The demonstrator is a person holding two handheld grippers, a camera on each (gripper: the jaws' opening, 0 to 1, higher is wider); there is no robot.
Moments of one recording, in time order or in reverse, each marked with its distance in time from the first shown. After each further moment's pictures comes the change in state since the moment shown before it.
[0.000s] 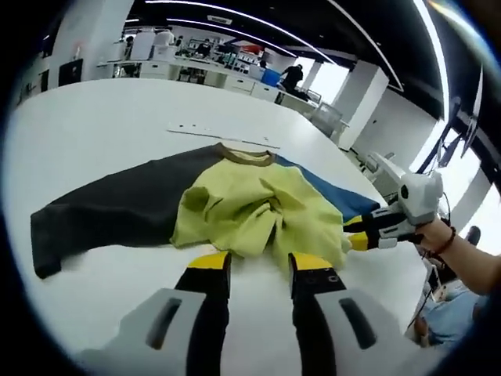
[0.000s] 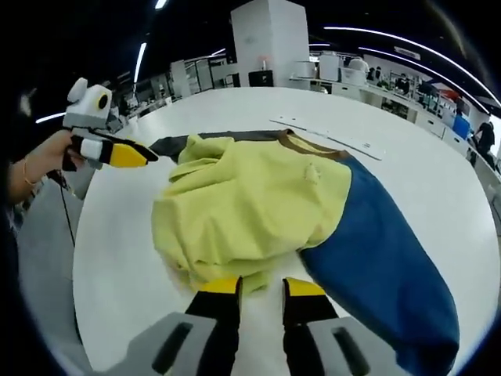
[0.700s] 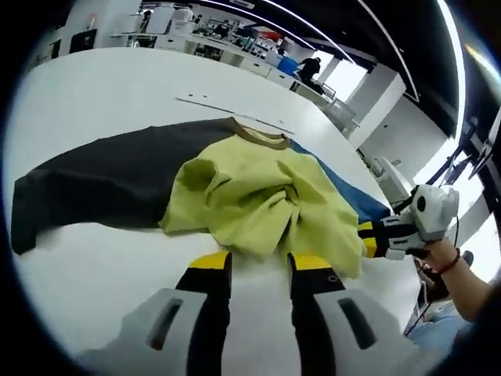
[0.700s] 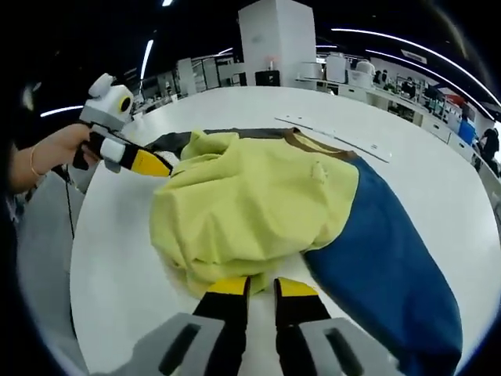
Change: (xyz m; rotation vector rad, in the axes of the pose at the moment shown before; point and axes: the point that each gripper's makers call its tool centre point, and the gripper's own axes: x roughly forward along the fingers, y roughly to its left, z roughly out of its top) left arm 0.025 0.011 -0.011 -0.153 0.054 0.005; right arm 0.009 0.001 -0.001 -0.034 0.001 0.014
